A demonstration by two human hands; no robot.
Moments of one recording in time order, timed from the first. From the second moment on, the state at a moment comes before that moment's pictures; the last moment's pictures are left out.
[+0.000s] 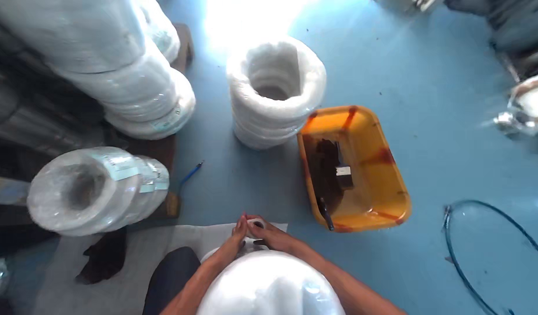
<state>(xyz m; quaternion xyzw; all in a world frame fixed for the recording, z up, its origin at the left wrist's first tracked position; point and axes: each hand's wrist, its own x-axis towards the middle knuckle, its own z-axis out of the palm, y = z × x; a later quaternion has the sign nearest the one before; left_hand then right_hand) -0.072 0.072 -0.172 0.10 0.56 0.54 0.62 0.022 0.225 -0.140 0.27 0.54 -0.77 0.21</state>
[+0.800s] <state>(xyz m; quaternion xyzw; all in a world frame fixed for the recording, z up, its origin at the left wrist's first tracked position) 0.113 0.006 -0.009 0.77 0.62 0.12 0.10 0.271 0.160 -0.113 0.34 0.56 -0.75 -0.08</state>
